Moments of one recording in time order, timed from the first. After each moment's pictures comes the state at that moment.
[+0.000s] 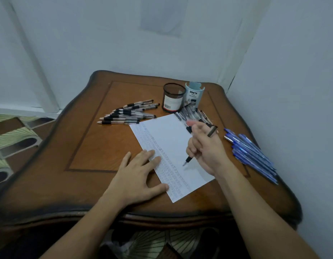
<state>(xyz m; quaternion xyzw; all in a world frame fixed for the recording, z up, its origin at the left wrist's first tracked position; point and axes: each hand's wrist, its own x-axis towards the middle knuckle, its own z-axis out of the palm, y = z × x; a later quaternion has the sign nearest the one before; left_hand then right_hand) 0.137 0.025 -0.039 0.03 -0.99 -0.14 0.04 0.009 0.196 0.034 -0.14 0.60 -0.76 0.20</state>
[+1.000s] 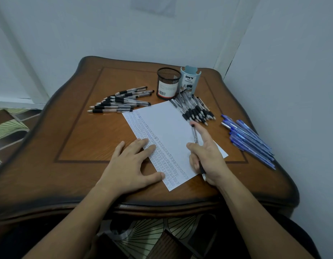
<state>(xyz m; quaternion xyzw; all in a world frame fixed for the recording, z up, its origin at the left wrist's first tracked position) 0.136 0.026 -0.037 0.05 -0.99 -0.15 0.03 0.029 0.229 -0.008 -0.15 0.71 -0.65 0.21</state>
